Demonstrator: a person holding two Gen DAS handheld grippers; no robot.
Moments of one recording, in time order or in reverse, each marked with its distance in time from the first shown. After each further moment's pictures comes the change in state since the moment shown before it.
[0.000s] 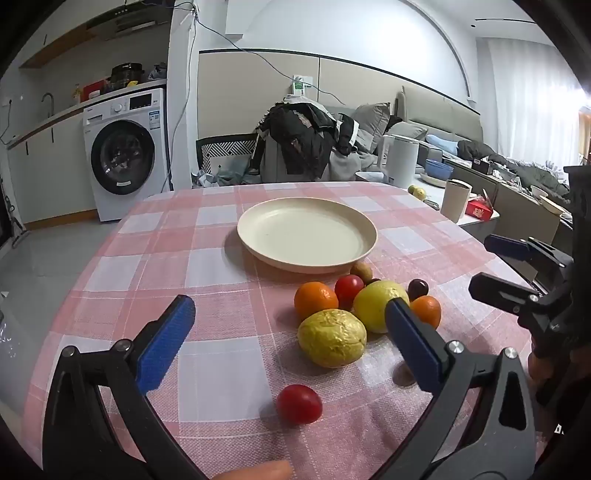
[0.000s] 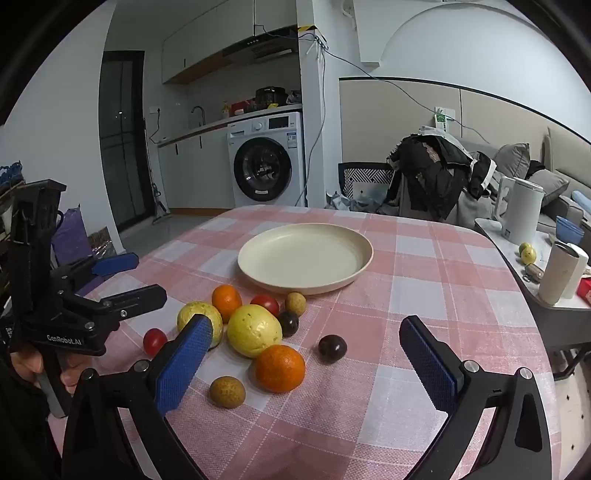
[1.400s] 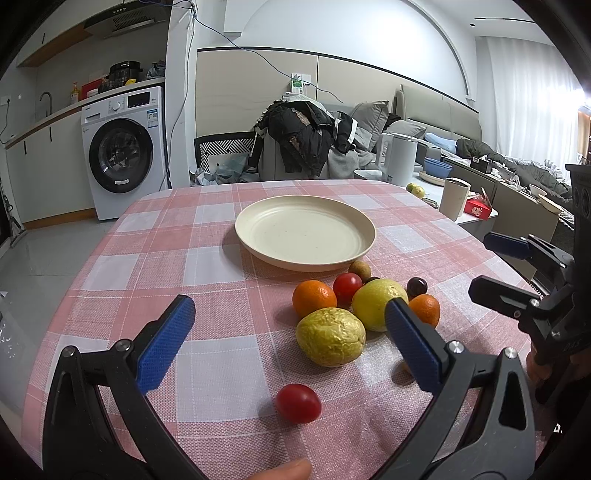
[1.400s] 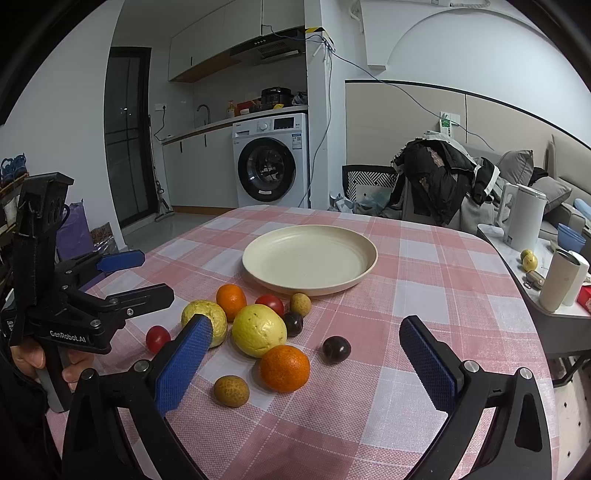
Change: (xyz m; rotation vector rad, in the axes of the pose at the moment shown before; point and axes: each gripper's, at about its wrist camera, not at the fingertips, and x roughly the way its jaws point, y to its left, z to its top) left arm 0.003 0.008 0.000 -0.003 0.022 -0.014; right arm -0.001 0.004 0.001 -0.041 0.018 -0.003
